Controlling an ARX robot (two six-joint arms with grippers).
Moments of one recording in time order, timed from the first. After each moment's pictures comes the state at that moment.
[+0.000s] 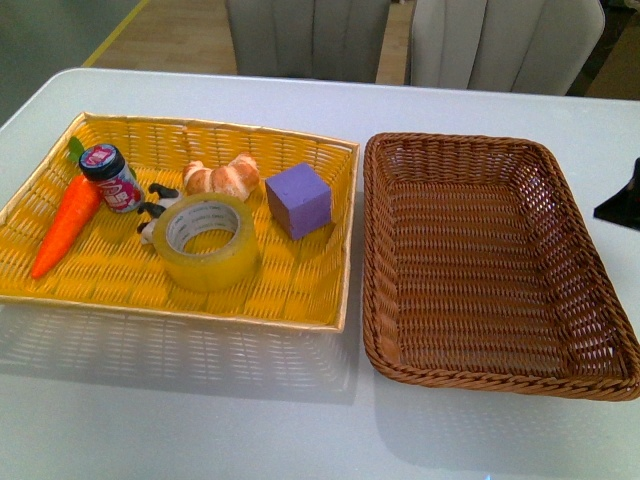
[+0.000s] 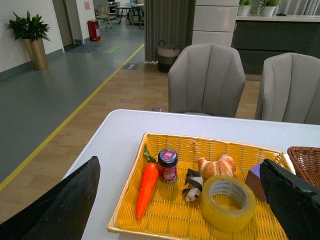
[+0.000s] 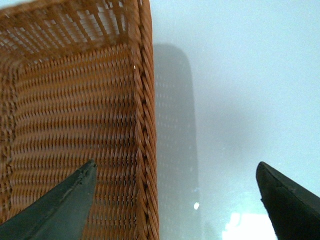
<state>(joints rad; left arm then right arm) 0.00 0.02 0.01 0.00 0.00 -0.01 -0.20 1.97 0.87 0.32 -0.24 0.06</state>
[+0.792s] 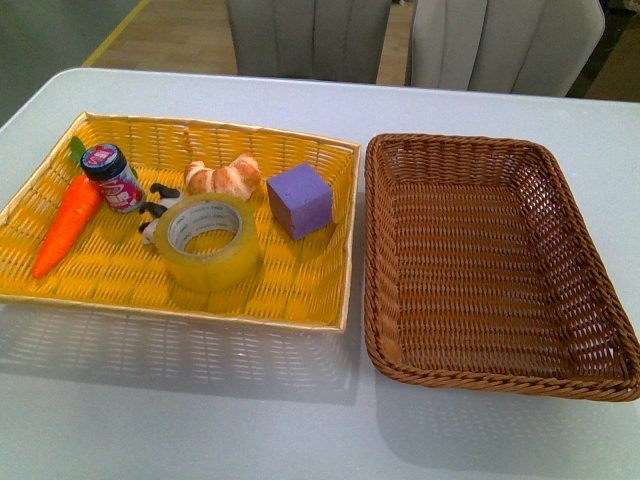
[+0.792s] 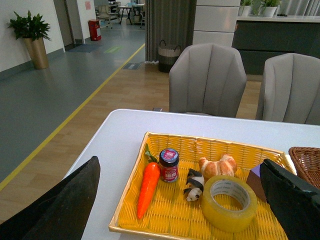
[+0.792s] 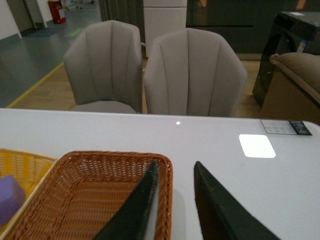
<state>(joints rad) 0.00 0.02 0.01 0.00 0.00 -0.01 -0.13 1.41 0.25 1.15 -0.13 0.01</state>
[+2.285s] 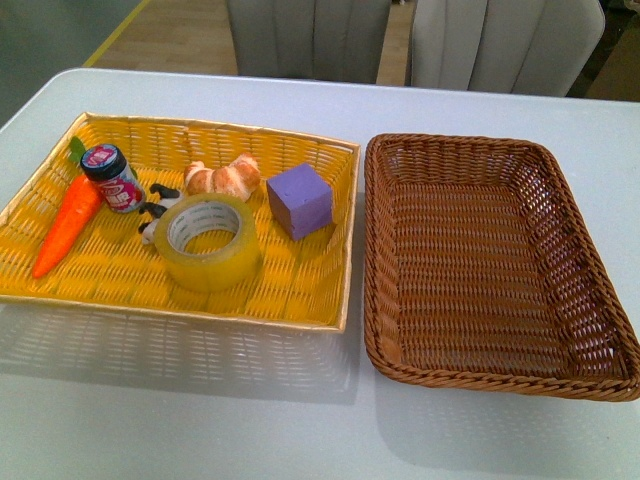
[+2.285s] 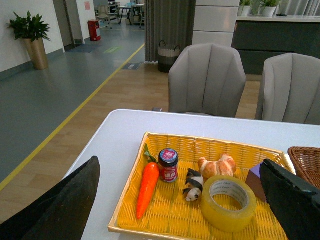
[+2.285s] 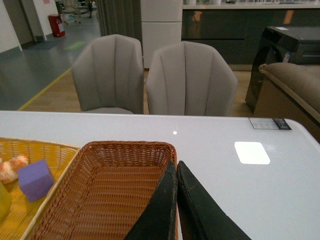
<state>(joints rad) 0.00 0.02 0.01 0.00 0.00 -0.01 0.00 0.35 0.02 0.34 0.00 0.00</state>
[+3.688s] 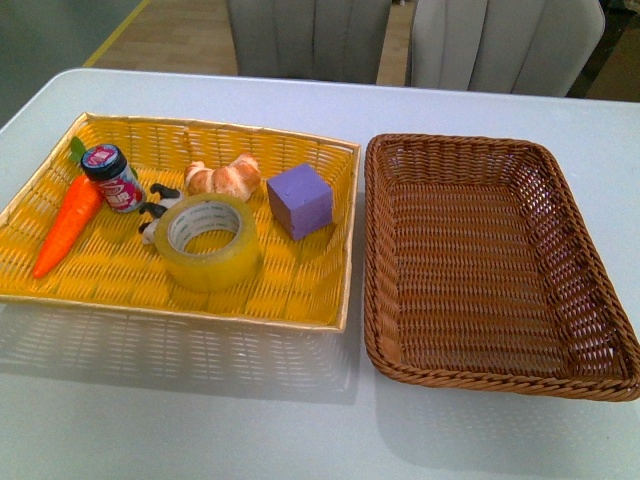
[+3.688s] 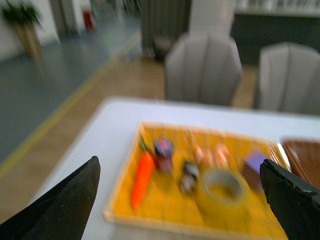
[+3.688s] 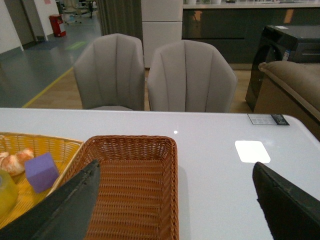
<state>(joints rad) 0.00 0.09 0.08 -0.17 0.06 -0.06 0.00 0.01 0.02 0.00 0.00 0.00</state>
